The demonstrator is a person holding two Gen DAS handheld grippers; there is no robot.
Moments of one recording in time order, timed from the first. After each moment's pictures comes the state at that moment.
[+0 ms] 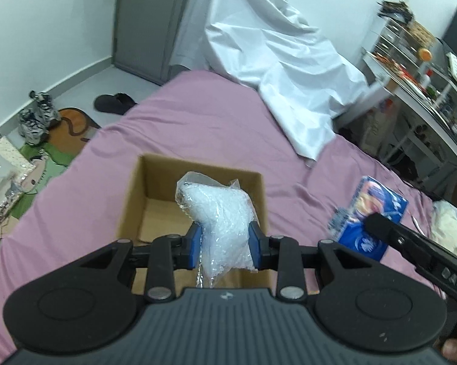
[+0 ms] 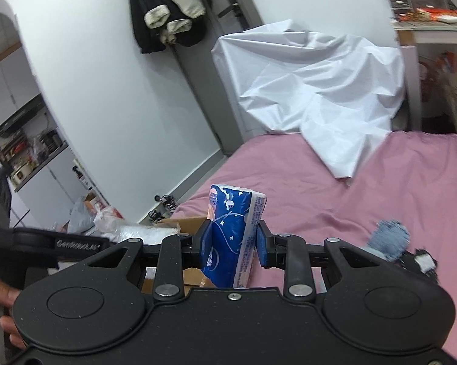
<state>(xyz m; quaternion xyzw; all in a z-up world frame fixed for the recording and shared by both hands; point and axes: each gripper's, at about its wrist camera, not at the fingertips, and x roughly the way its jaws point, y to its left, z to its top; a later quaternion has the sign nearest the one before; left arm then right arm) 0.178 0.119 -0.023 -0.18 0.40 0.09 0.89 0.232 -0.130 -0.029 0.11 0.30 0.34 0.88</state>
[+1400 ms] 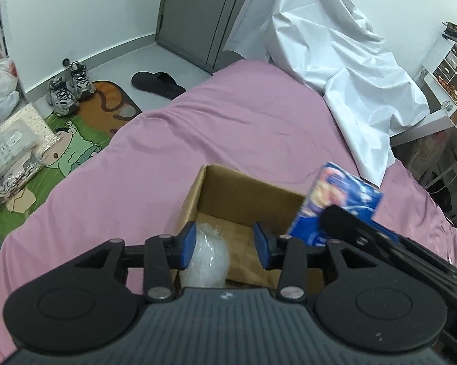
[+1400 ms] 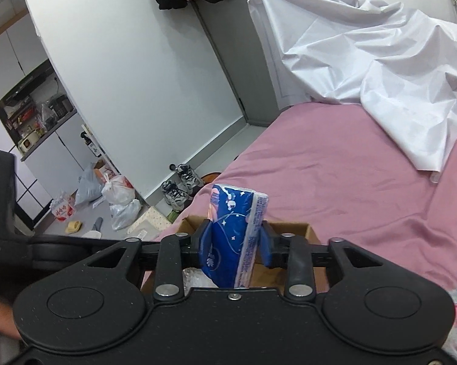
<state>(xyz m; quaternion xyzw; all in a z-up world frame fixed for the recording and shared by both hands) 0.219 0.179 -0.065 -0.23 0.43 0.16 0.86 0.270 -0.012 -0.056 0.07 0.35 0.38 0.85</state>
